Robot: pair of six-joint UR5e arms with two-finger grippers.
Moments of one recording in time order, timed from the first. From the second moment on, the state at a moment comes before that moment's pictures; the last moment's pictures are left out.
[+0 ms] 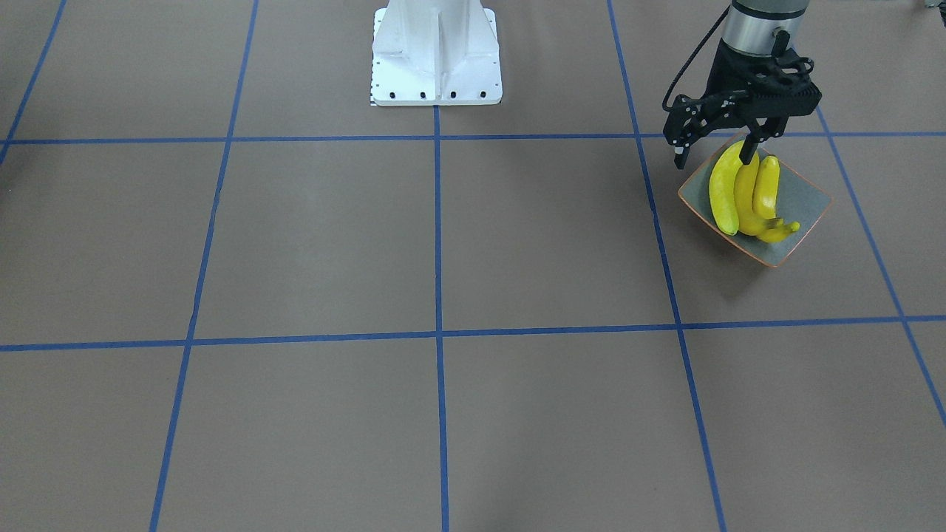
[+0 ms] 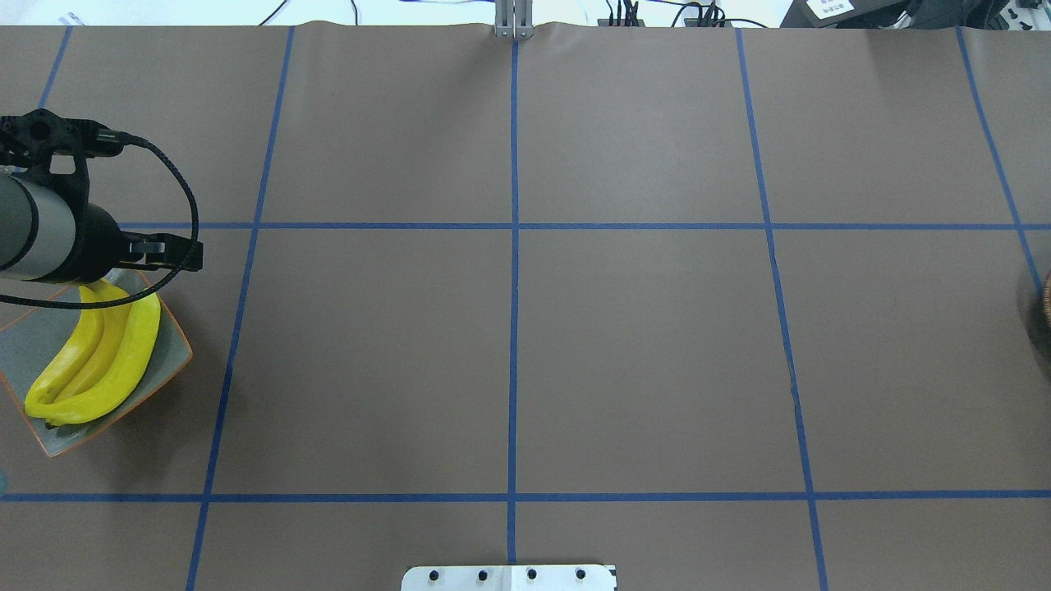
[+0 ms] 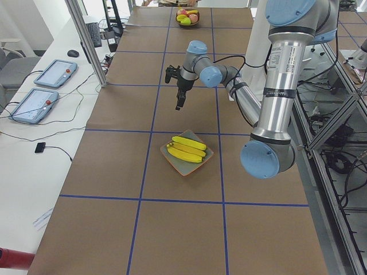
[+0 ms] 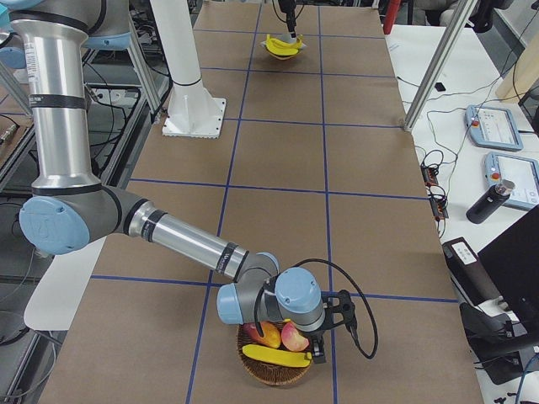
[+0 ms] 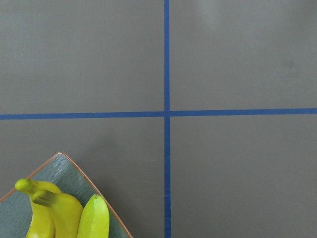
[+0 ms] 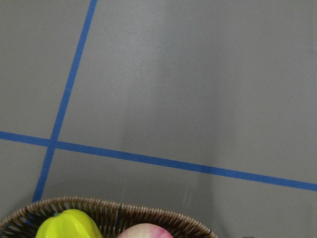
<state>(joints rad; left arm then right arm) -0.77 -1.69 -2.26 -1.50 -1.79 -1.01 1.69 -1.54 1.15 -0.96 2.28 -0.09</state>
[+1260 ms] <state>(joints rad) -0.77 -1.69 -2.26 -1.50 -1.79 -1.01 1.65 -1.53 1.05 -0.87 2.21 -0.09</state>
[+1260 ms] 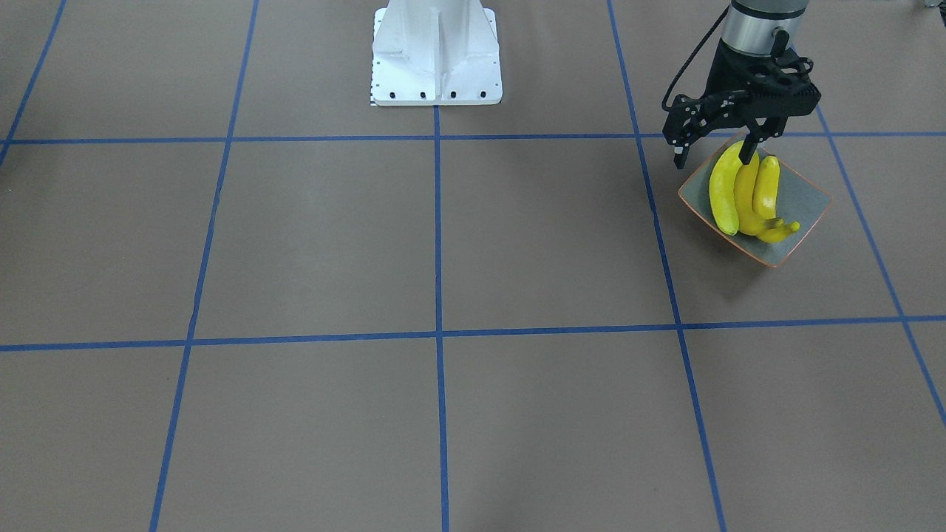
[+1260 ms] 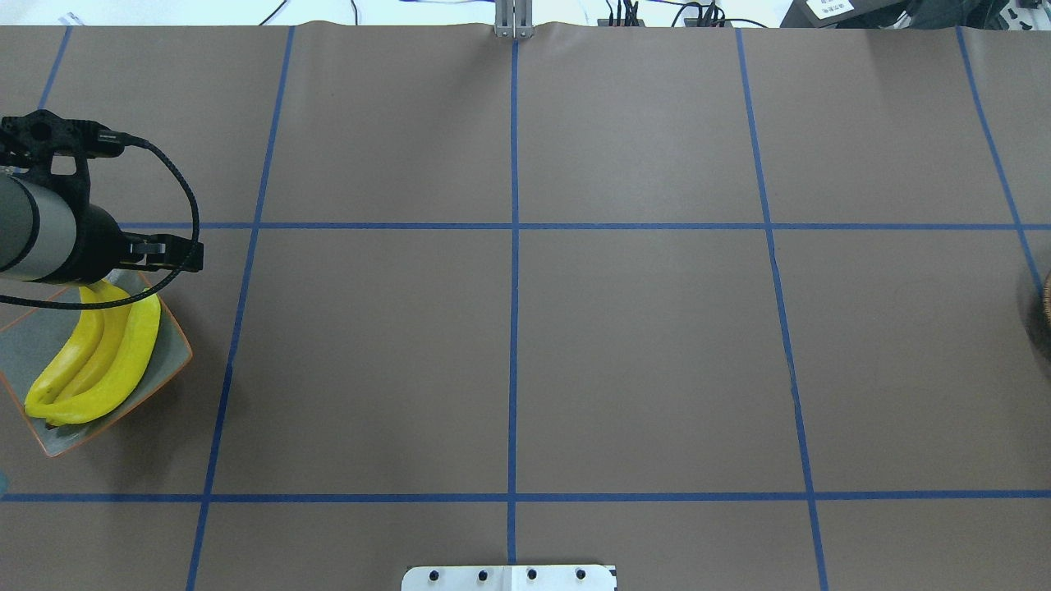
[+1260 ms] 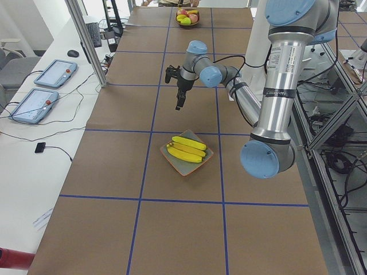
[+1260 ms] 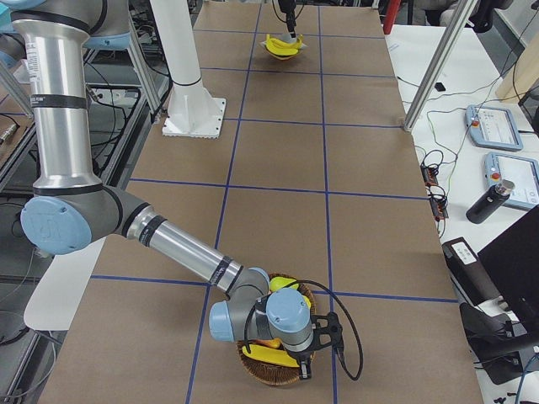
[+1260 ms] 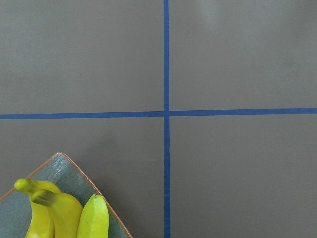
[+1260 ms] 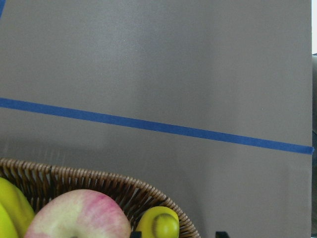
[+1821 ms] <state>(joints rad) -0.76 -1.69 -2.26 -1.50 -1.79 -1.01 1.64 -1.52 1.04 -0.87 2.22 -0.08</state>
